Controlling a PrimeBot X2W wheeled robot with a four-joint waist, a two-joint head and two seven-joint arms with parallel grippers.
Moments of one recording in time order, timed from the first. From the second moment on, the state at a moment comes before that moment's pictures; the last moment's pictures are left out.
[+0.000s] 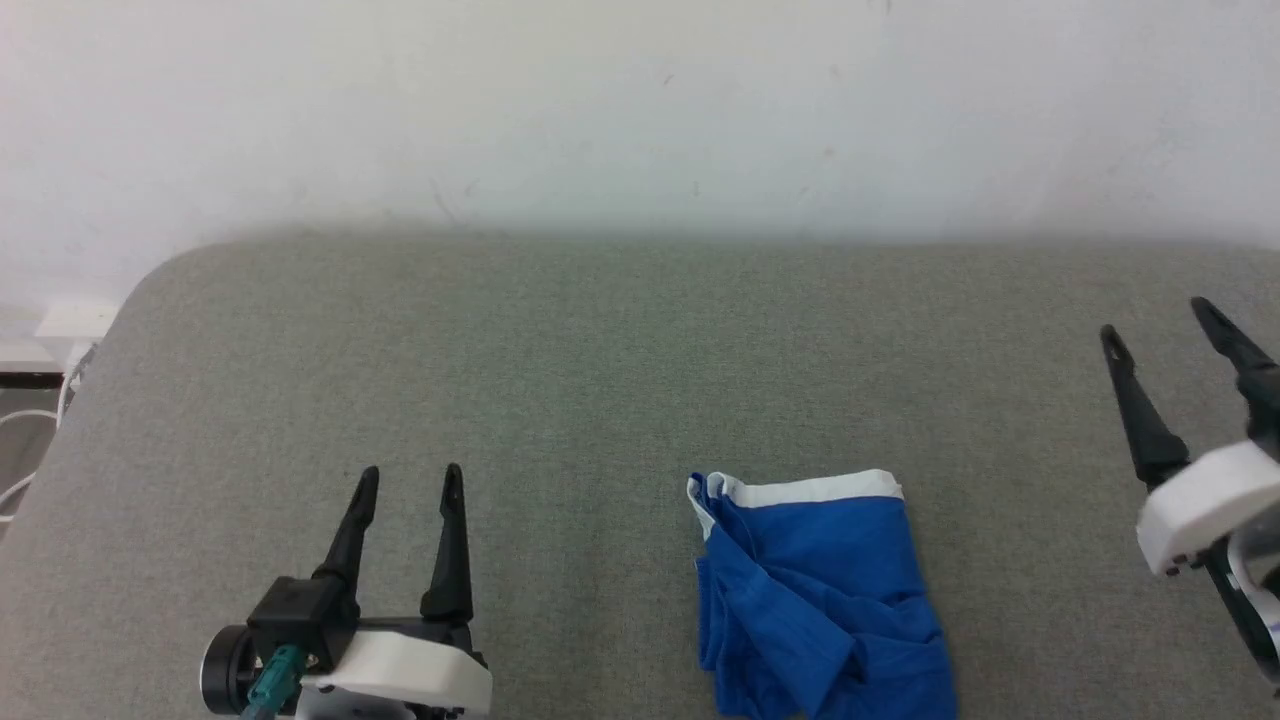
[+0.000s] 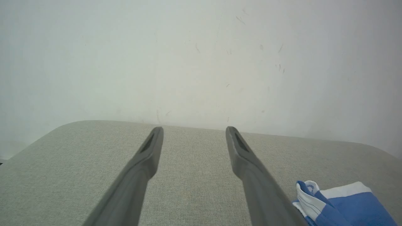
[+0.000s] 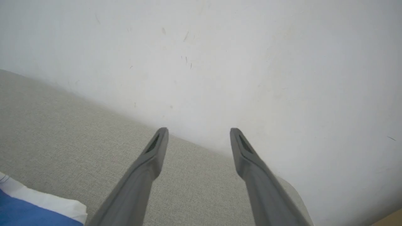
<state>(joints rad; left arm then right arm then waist) 0.03 0.05 -0.08 0.06 -0.18 0.00 -0.26 -0.18 -0.39 0.02 0.03 0.10 0.13 0.09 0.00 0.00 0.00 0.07</state>
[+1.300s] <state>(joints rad) 0.02 0.05 -0.12 0.05 -0.18 -0.02 -0.26 0.08 -0.29 0.14 0.05 0.48 0.13 0.40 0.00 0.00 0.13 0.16</state>
